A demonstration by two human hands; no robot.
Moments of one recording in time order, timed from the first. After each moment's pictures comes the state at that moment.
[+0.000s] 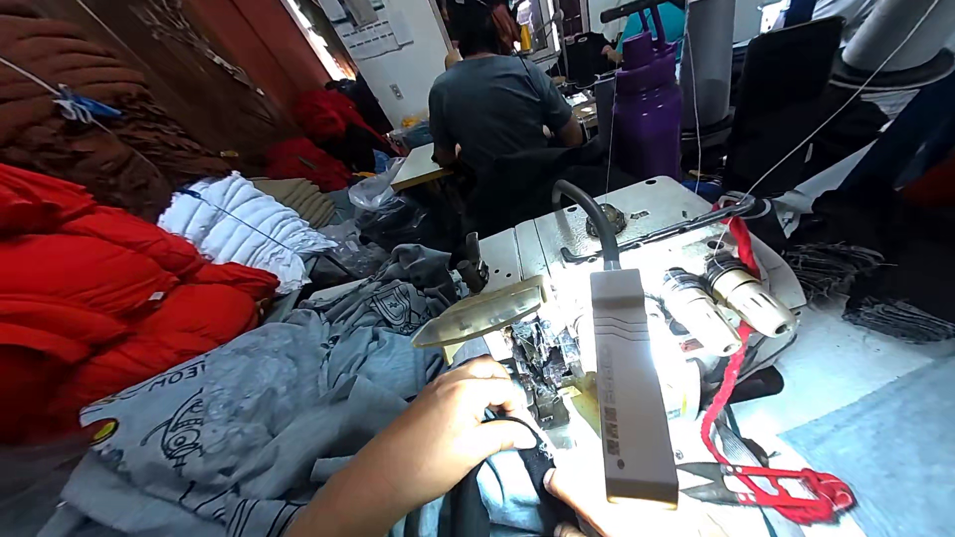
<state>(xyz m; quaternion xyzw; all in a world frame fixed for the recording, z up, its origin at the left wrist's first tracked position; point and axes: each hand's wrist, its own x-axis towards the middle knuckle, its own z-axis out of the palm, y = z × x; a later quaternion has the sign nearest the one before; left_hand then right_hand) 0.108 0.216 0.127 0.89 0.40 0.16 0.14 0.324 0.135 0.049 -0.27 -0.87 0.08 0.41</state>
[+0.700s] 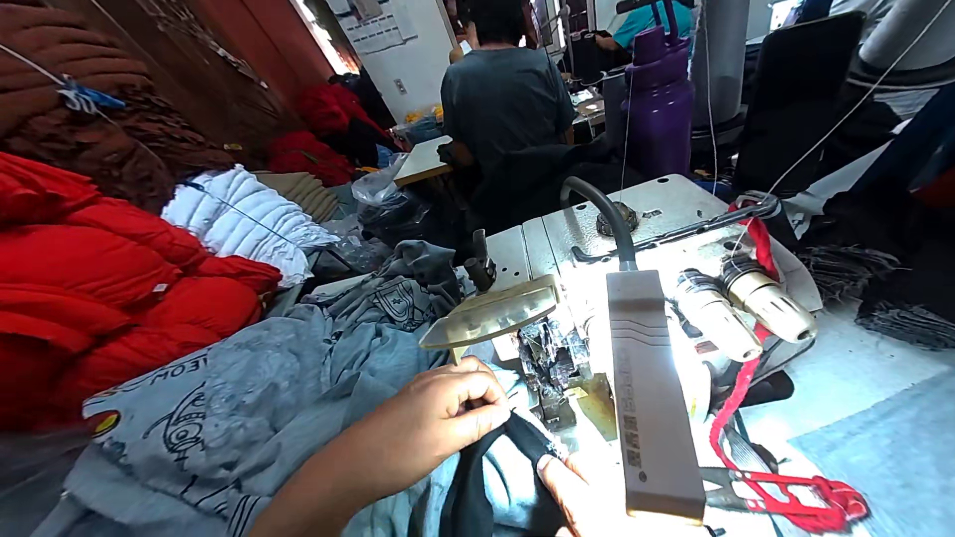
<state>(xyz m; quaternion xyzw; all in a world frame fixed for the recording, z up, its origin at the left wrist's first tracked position) 0.086 0.224 0.134 0.85 0.46 0.13 0.23 0.308 0.126 0.084 -0.36 -0.89 0.07 0.27</state>
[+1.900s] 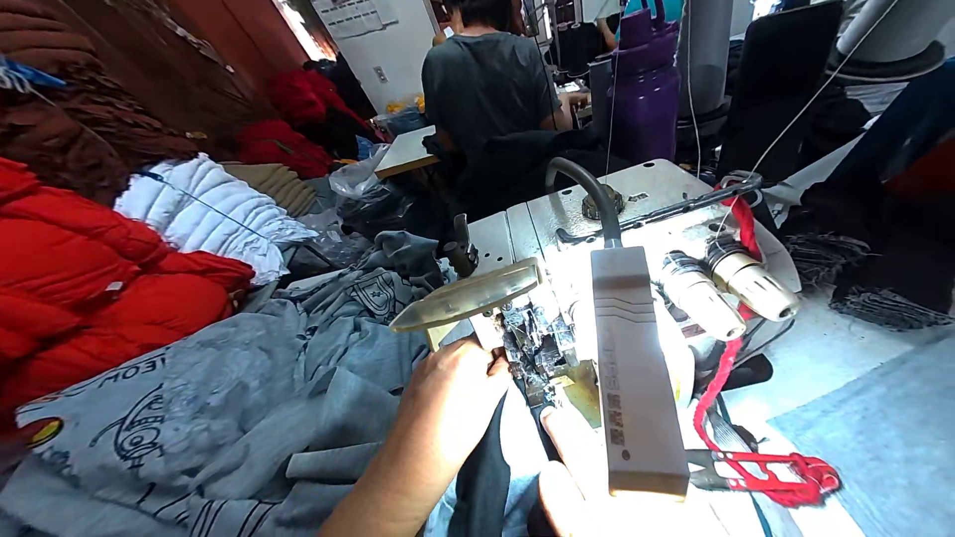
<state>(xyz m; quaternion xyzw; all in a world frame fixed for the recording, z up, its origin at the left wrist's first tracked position) 0.142 0.211 0.115 0.76 0.62 0.17 0.01 0.298 0.121 0.097 -0.50 -0.83 0.04 0.25</state>
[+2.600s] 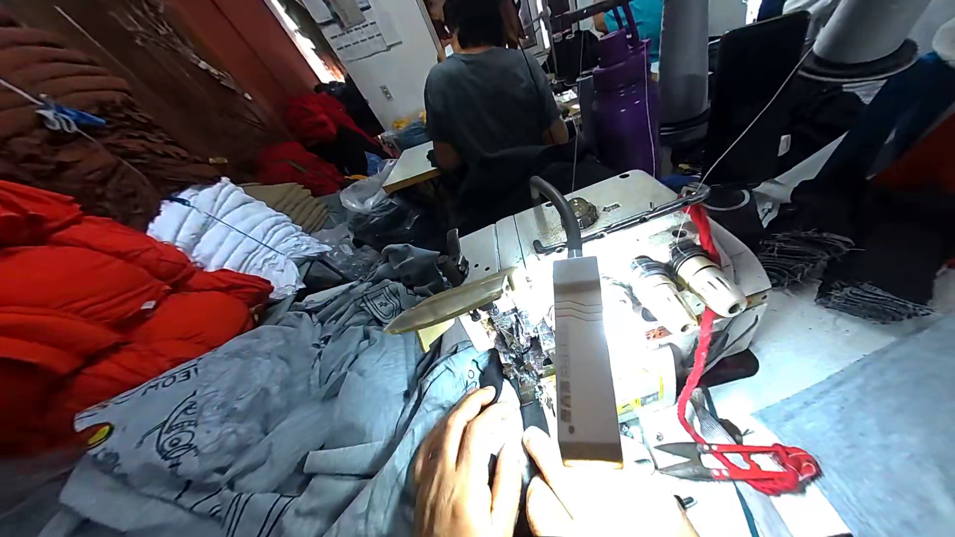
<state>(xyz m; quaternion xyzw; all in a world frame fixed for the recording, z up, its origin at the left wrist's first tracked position) 0.147 0.140 0.070 0.76 0.56 0.32 -0.02 0.300 0.122 0.066 -0.42 -0.83 0.00 0.36</state>
